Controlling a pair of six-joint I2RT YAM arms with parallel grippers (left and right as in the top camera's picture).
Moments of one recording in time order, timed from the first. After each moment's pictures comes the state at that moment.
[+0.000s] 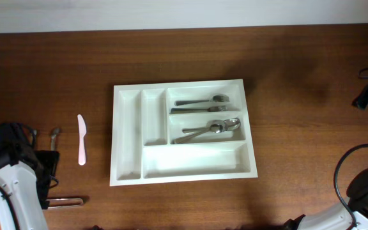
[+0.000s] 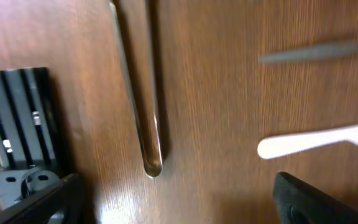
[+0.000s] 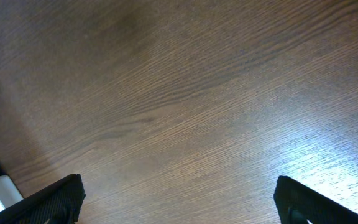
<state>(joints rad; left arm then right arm) 0.56 1.27 1.00 -1.21 -0.16 -0.91 -0.72 1.86 1.78 -1.24 -0.21 -0.18</state>
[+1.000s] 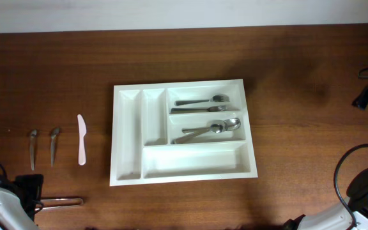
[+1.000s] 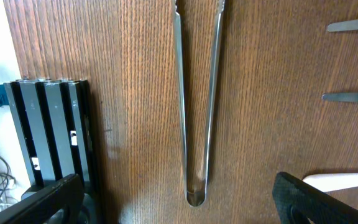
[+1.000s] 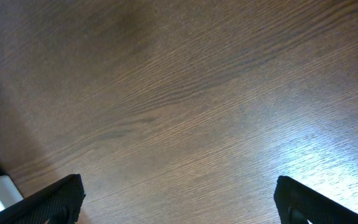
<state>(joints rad) 0.92 1.22 0.89 -1.14 -0.08 -0.67 -0.72 1.86 1.78 -1.24 -0.21 -0.18</state>
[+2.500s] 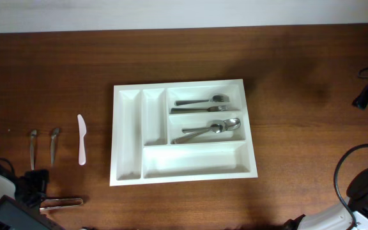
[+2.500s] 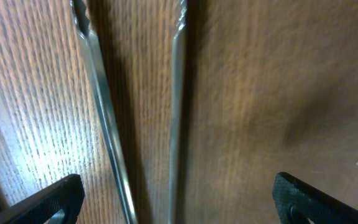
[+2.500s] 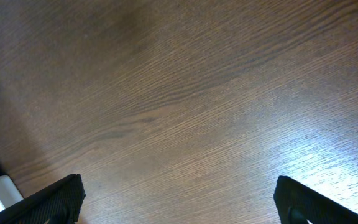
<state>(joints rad) 0.92 1.56 0.81 -0.80 0.00 -0.67 -0.72 1.86 1.78 -1.24 -0.21 -0.18</state>
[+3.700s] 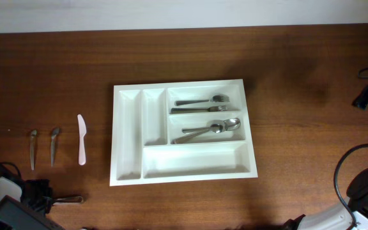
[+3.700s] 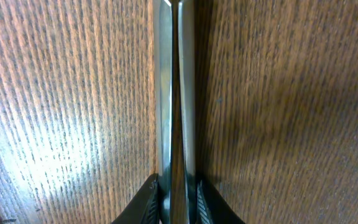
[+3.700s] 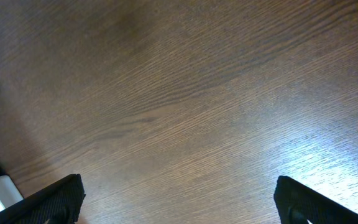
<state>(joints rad) 0.92 1.55 0.73 -0.73 -0.02 -0.66 -0.72 1.86 1.78 -1.24 -0.21 -0.18</state>
